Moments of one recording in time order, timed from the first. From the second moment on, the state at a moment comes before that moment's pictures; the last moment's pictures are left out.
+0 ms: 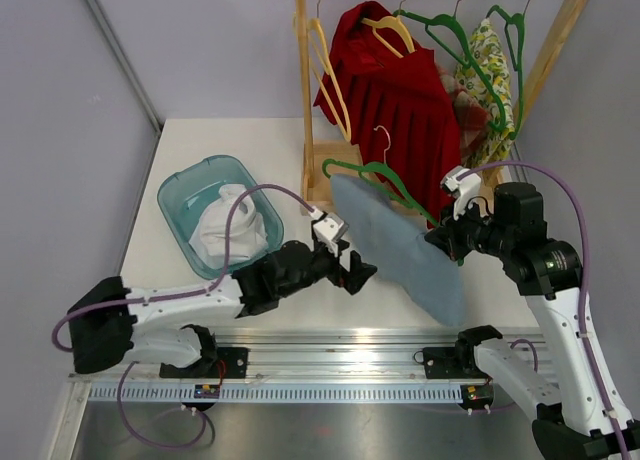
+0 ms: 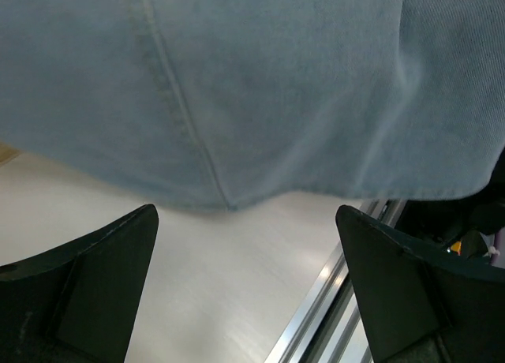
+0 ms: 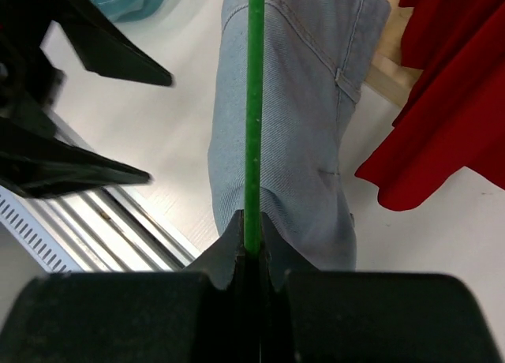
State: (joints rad) left arm -1.12 1.19 0.64 0.35 -0.12 -0.33; right arm 0.23 0.82 1.17 -0.96 -0.44 -0.19
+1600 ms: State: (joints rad) left arm -1.18 0.63 0.79 -0.12 -0.20 -0.21; right arm 0.20 0.90 1.11 -0.80 -0.44 -0.18
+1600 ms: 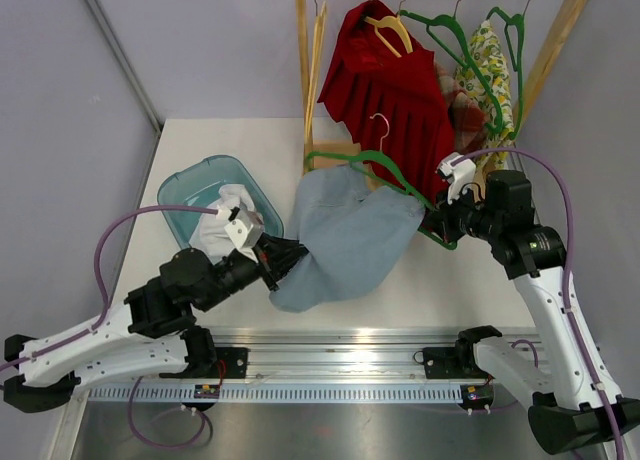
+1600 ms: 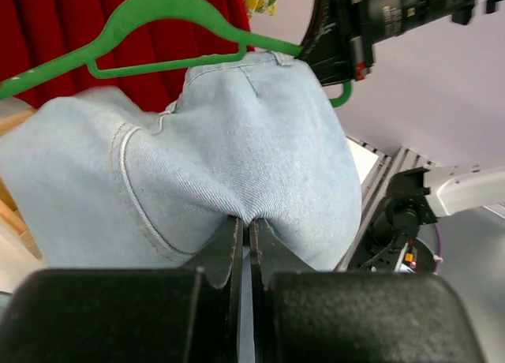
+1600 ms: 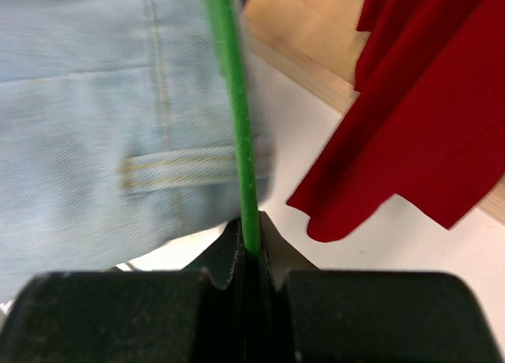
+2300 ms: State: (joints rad) left arm -1.19 0.81 0.83 0.01 -0.12 -0.18; right arm 0.16 0.92 1.12 -0.79 -0.36 -0.22
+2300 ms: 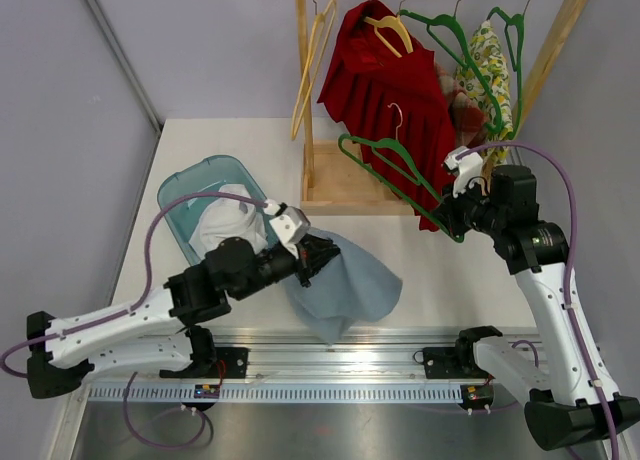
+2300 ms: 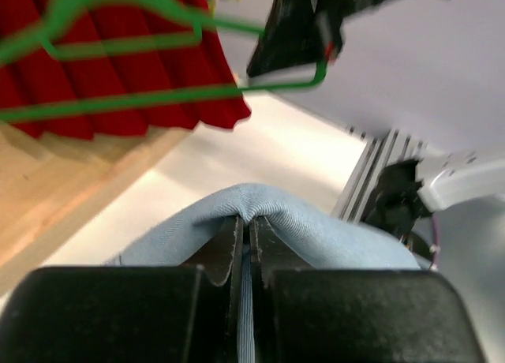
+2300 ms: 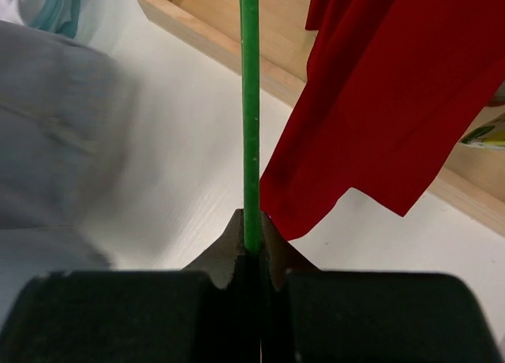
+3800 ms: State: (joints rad) left arm -1.19 0.55 0.58 -0.29 -0.47 0.00; right arm 0.37 1.74 2.21 -0.81 -0.04 -0.14
